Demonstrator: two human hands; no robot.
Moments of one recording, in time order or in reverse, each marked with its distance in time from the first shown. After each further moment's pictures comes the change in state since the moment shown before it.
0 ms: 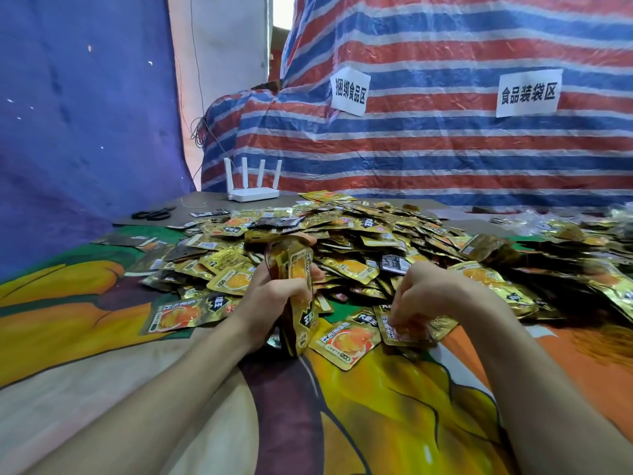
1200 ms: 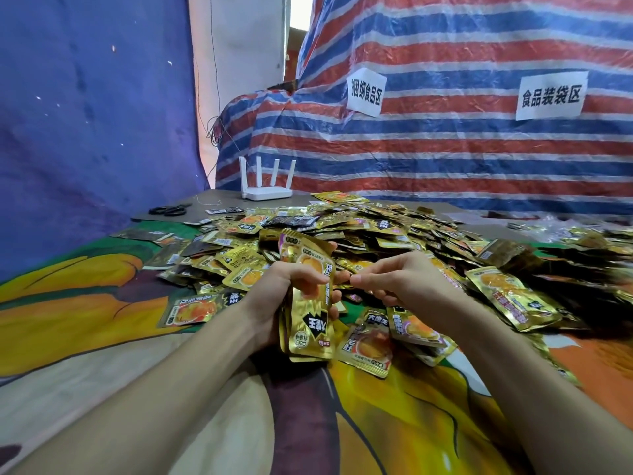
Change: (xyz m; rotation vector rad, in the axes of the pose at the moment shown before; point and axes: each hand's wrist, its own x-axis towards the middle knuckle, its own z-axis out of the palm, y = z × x) left_hand 0.002 0.019 -0.006 -0.402 -0.245 -0.462; right_hand -0.005 -0.036 0.024 0.817 0.043 -0.298
